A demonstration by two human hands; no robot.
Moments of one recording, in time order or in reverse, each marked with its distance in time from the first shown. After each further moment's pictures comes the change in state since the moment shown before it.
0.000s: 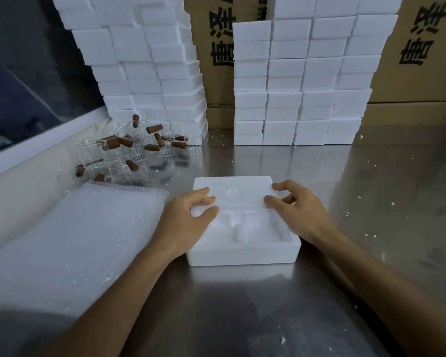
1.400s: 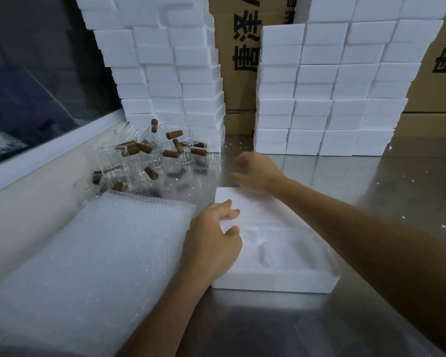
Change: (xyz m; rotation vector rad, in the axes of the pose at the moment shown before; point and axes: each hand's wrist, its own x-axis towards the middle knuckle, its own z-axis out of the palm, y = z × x) left_hand 0.004 -0.004 -0.003 0.014 0.037 -0.118; right_hand 0.118 -0.099 0.086 -0.319 -0.175 -0.311
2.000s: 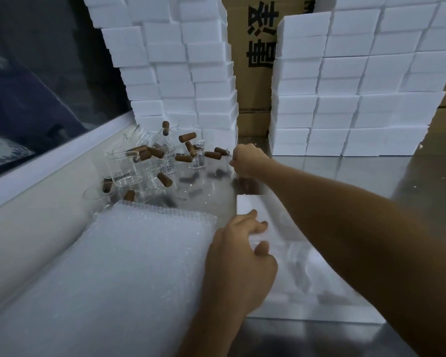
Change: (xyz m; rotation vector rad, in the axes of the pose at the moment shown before) left_hand -0.003 0.000 0.005 0.065 0.048 0.057; right_hand 0.126 0.002 0.055 -0.279 -0.024 0.003
